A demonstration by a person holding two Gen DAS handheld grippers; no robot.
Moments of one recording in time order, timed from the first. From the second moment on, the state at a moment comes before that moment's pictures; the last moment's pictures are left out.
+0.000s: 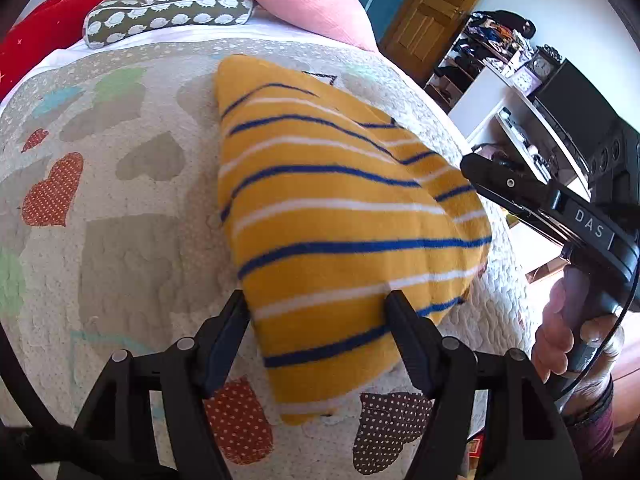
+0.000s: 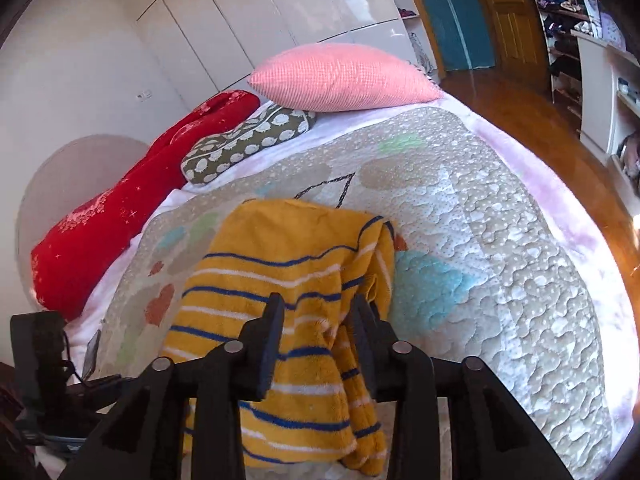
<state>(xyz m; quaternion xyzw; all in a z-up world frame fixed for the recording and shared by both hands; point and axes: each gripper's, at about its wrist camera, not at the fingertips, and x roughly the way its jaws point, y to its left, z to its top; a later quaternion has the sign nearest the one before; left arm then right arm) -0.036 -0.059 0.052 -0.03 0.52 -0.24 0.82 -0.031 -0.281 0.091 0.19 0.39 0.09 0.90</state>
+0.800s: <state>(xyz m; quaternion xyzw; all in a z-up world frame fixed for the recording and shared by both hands) -0.041 -0.024 0.079 -0.06 0.51 -0.26 0.82 -0.062 -0.331 0.071 0.23 0.40 0.08 0.88</state>
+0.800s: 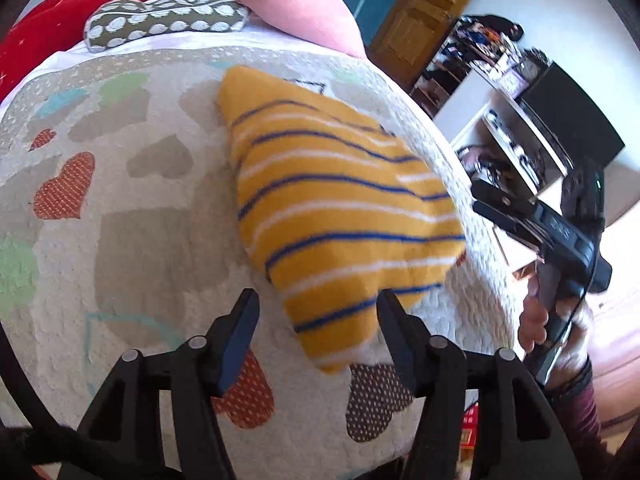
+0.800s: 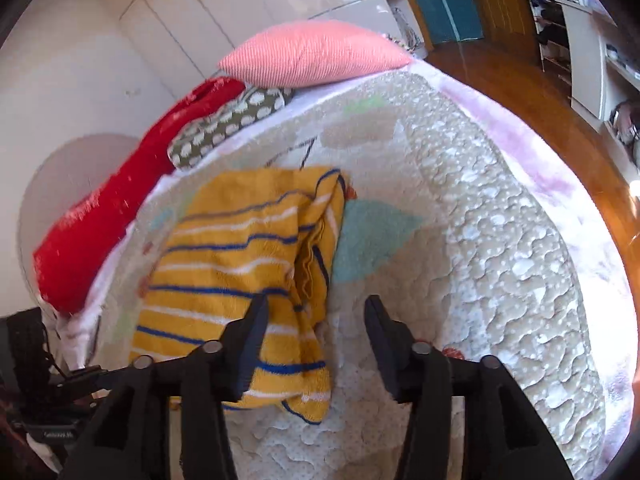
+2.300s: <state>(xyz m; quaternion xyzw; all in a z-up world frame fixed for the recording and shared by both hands) -0.019 -0.012 0.020 -0.08 0.54 -0.19 0.81 -0.020 -0.219 0.061 0.26 0.41 0.19 0.85</state>
